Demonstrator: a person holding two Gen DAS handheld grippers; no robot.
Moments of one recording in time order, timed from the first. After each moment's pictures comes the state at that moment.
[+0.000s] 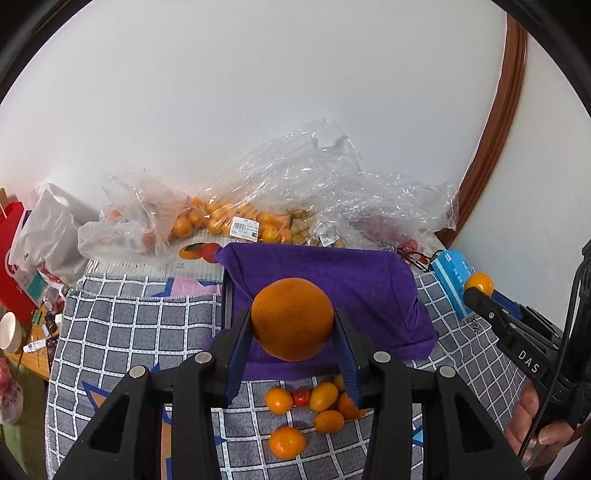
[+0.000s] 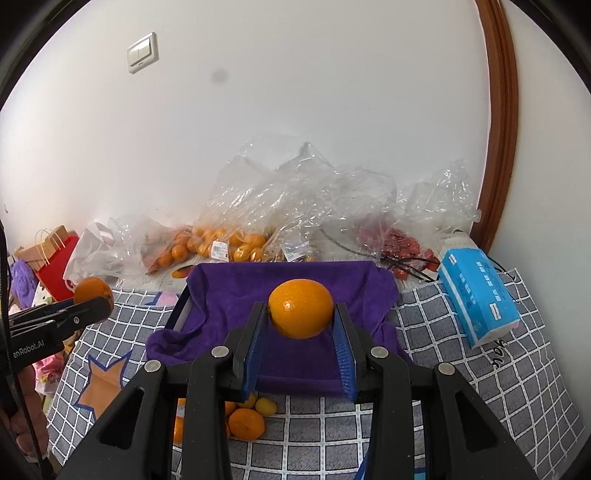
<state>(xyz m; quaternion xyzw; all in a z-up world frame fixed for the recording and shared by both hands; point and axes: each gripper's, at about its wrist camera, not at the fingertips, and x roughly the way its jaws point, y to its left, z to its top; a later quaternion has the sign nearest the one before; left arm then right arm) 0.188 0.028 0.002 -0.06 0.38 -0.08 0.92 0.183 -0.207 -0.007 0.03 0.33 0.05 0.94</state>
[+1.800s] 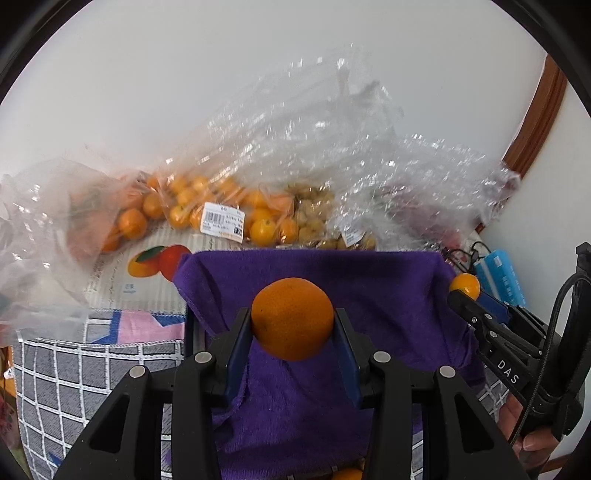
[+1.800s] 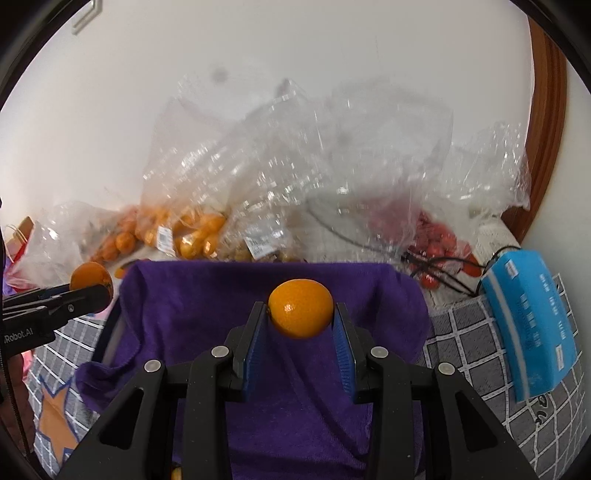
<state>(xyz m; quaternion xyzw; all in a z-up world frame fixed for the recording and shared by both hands) 0.334 0.001 -0.072 -0.05 0.46 -0.09 0.88 0.325 -0.225 -0.098 0.02 0.40 0.04 0.91</state>
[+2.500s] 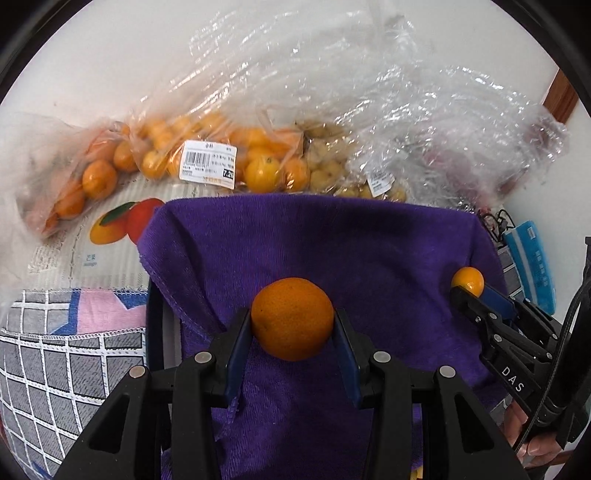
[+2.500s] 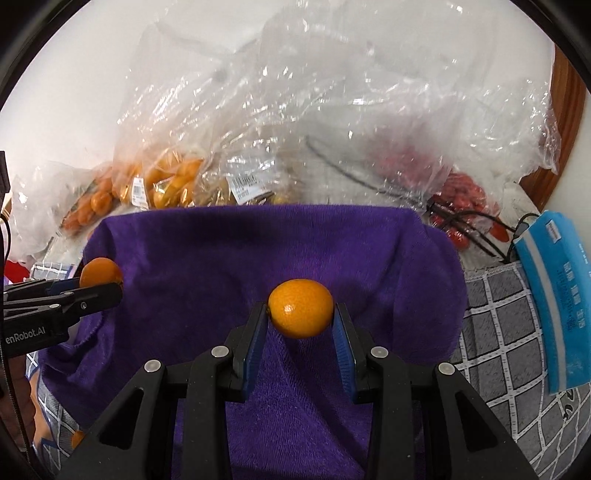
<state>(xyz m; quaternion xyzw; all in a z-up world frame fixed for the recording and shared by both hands) 0.363 -0.005 -0.131 -0.04 0.52 -0.09 0.85 0.346 -0.219 -0.152 0.01 0.46 0.04 0.89</state>
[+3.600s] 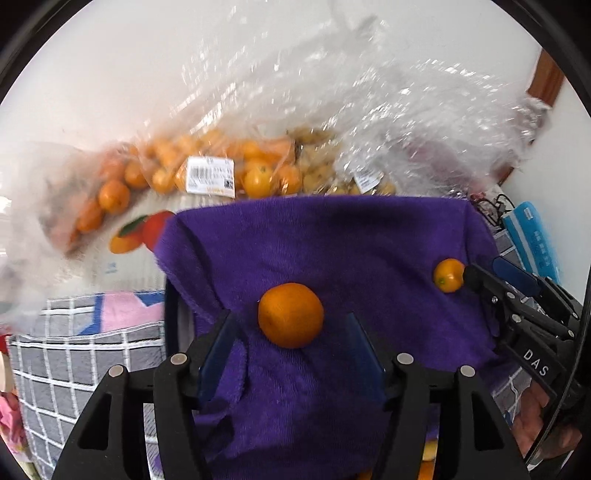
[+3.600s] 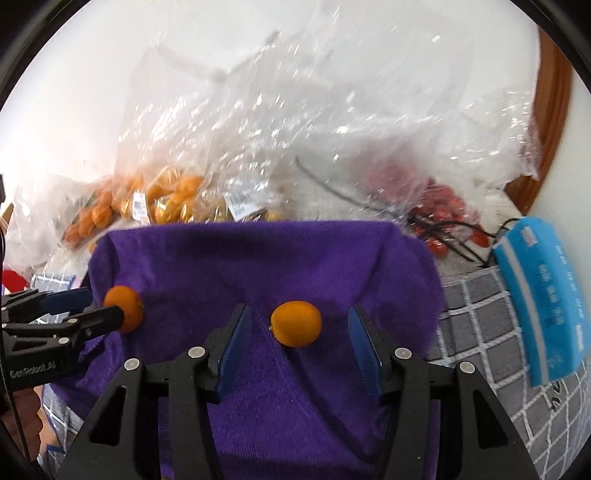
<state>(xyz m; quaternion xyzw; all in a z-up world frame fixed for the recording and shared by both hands) 0.339 -0.020 -0.112 0.01 0.51 -0.08 0.86 0.327 -0.228 -0.123 0.03 0.43 0.02 0.90</state>
